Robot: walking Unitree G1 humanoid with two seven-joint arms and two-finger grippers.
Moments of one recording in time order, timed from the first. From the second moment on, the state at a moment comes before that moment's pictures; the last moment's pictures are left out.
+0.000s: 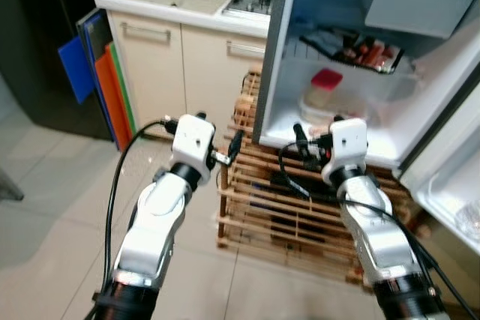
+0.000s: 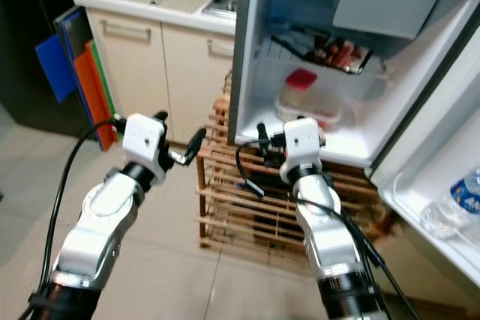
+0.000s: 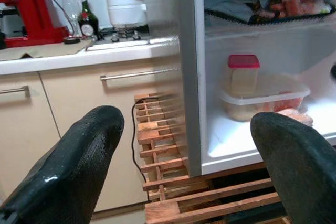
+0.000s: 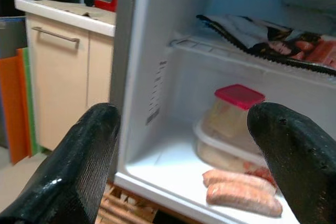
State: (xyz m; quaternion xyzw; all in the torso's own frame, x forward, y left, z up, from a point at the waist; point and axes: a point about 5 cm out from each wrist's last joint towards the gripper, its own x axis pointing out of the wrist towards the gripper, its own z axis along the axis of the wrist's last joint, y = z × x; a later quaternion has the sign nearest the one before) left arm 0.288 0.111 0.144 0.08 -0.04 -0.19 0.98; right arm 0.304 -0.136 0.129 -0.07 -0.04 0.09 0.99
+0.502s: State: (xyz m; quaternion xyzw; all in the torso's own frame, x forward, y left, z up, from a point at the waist) left arm 0.290 0.114 0.151 0.10 -0.06 -0.18 0.98; right arm 0.307 -0.131 0.129 -0.06 -0.04 0.09 0.99
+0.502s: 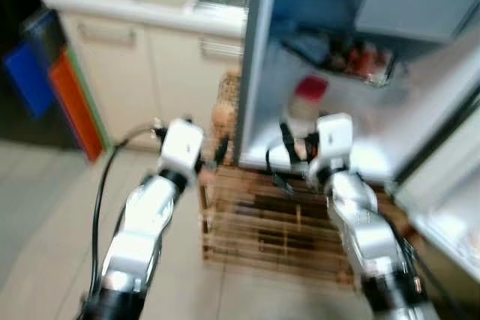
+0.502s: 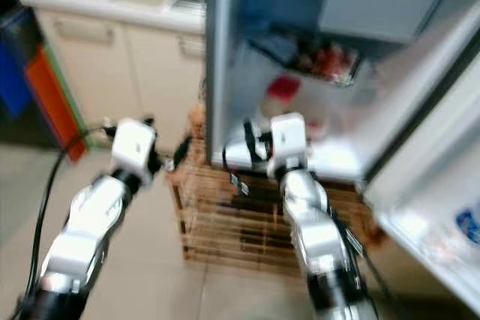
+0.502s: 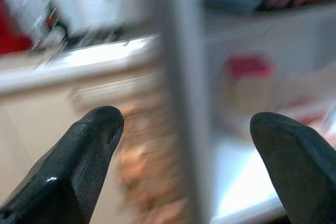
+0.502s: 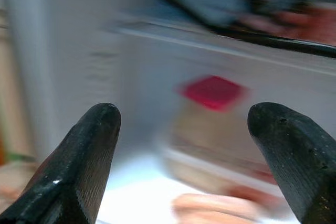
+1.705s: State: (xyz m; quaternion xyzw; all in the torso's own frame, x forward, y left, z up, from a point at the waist) left arm 0.286 0.109 0.139 0.08 -0.05 -0.20 0.98; right arm 0.304 -0.135 0.116 -0.06 -0.01 0.09 0.99
